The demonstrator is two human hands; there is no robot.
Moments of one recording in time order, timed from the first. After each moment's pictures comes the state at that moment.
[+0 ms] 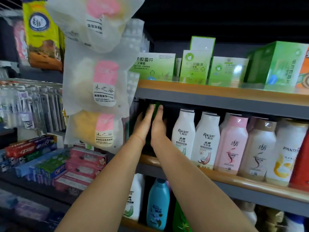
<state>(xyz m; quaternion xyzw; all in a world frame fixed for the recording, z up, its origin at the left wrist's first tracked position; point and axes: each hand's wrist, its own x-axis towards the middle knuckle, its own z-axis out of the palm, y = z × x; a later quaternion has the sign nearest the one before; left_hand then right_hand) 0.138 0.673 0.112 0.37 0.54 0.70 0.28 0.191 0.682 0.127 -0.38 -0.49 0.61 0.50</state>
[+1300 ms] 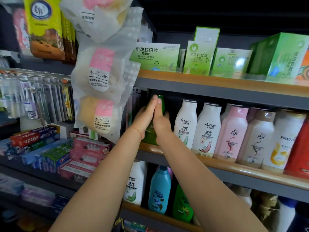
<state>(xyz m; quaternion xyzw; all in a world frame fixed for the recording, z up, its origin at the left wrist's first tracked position) 0.146 0.636 0.120 0.41 0.56 0.65 0.31 0.211 0.659 0.119 -0.42 -0.59 0.54 0.44</state>
